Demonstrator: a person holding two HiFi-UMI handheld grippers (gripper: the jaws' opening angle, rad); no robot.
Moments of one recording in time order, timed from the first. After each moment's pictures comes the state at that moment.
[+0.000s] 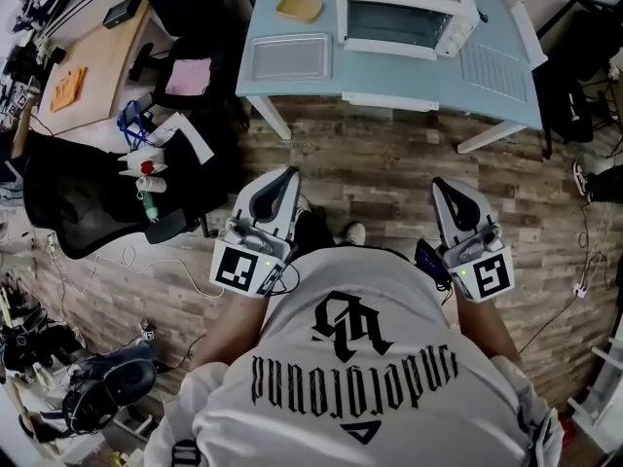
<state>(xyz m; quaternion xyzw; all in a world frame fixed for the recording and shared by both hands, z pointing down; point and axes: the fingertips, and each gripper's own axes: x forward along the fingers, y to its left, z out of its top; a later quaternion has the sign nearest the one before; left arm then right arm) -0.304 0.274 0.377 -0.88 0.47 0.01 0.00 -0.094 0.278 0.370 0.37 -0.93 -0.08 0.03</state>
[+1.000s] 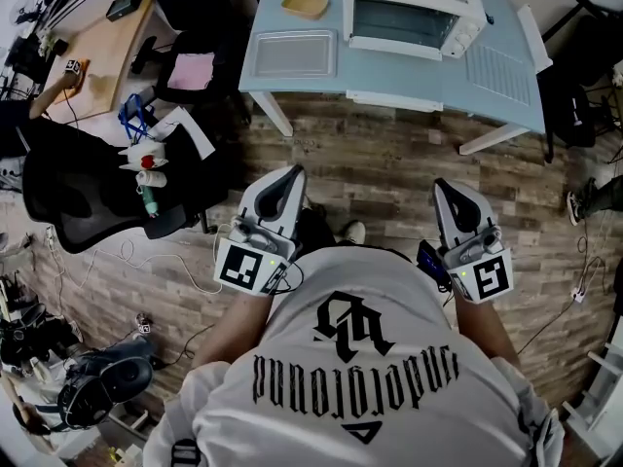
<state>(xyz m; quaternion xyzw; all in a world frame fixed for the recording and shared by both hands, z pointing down) -0.305 0.275 0.386 -0.88 0.48 0.02 0.00 -0.099 0.277 0.378 0.37 -0.93 -0.07 0.02</state>
